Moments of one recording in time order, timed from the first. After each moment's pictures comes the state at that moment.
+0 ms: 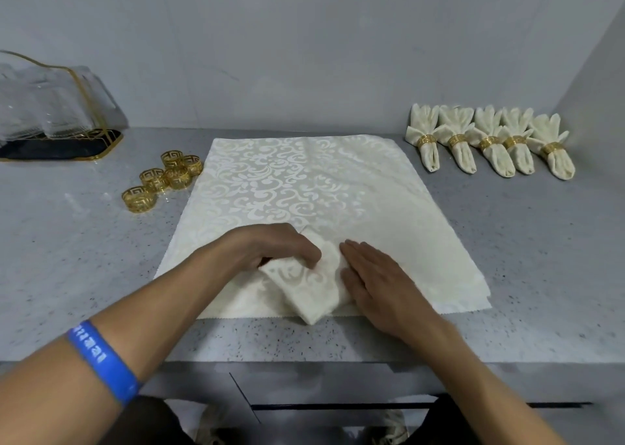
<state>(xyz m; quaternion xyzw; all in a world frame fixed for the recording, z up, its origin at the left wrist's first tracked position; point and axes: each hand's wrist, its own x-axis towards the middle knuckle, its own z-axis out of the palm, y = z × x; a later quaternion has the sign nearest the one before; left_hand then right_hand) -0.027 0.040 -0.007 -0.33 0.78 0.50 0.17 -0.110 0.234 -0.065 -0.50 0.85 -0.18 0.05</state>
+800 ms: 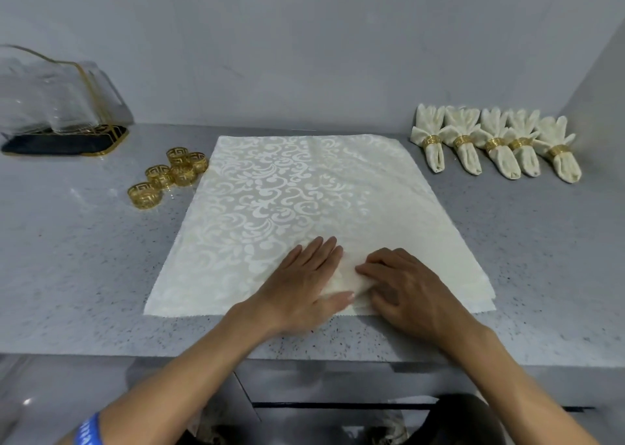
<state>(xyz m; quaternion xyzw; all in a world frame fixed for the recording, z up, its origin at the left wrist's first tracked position) 0.002 0.084 -0.076 -0.07 0.98 0.15 0.04 -0.134 0.260 -0.069 -0.59 0.79 -0.17 -0.03</state>
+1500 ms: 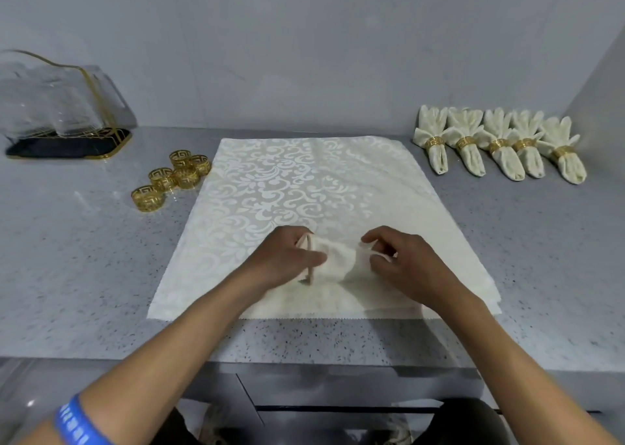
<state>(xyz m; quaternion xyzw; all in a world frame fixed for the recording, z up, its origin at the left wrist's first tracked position) -0.008 0.050 -0.046 -0.27 0.82 0.50 -0.08 -0.159 0.230 -0.057 -0.47 0.82 -0.32 0.09</state>
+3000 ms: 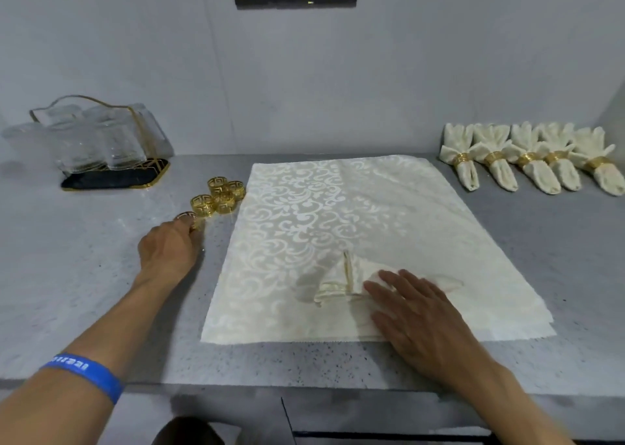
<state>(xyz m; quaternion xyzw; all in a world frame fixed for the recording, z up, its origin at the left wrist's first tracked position) 0.092 -0.145 -0.056 -0.48 0.86 -0.02 -0.18 -0.090 0.225 -0.082 -0.52 0.85 -0.10 -0.05</state>
